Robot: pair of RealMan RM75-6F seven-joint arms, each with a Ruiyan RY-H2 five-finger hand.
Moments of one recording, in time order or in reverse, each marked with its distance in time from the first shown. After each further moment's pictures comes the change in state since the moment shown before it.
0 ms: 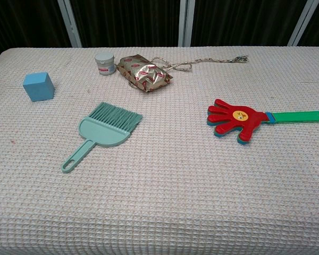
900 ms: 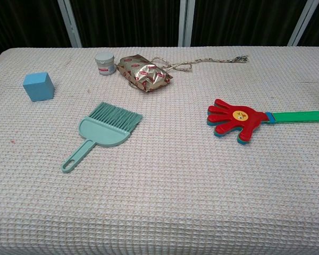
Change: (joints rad) left arm 0.001 0.008 0.005 -0.008 -0.008 -0.010 0.007; right arm 0.203 -0.015 0.026 0.003 0.054 -0.329 -0.157
